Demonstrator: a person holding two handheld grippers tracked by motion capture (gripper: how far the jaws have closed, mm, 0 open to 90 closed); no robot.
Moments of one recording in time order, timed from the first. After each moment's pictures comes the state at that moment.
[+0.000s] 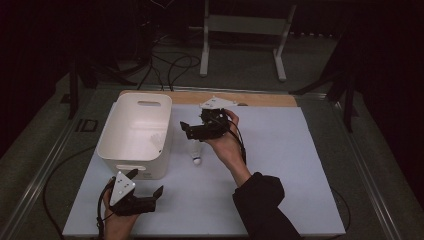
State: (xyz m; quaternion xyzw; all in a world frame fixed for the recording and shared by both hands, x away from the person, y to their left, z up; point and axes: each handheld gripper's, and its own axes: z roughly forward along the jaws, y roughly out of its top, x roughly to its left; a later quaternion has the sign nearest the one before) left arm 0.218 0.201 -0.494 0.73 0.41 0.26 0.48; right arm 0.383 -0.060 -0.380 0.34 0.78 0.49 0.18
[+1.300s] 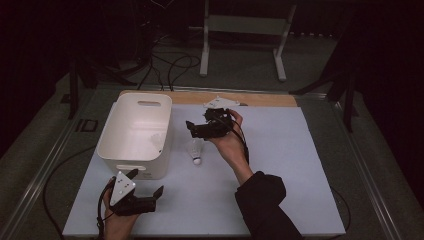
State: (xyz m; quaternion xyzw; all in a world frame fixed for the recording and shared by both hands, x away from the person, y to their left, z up) left arm 0.218 0.200 -0.495 0.73 0.41 0.26 0.48; right arm 0.393 -0.069 -0.391 0.36 0.78 0.47 0.19
